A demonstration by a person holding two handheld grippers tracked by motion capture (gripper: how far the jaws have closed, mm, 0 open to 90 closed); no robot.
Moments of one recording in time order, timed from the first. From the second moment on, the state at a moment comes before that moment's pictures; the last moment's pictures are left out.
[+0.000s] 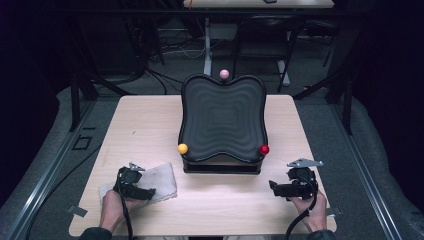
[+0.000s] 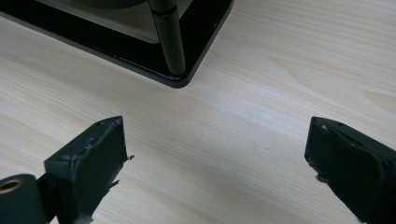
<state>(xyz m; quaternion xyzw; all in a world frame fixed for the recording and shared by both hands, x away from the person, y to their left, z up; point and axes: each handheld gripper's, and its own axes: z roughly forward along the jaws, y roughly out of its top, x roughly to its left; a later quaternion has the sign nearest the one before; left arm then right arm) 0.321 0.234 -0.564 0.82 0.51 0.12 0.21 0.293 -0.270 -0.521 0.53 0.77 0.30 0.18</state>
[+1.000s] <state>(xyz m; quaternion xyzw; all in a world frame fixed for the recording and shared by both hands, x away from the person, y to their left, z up) 0.307 0.311 -0.527 0.70 0.62 0.24 0.25 0.302 -0.261 -0.515 0.51 0.78 0.30 0.20</state>
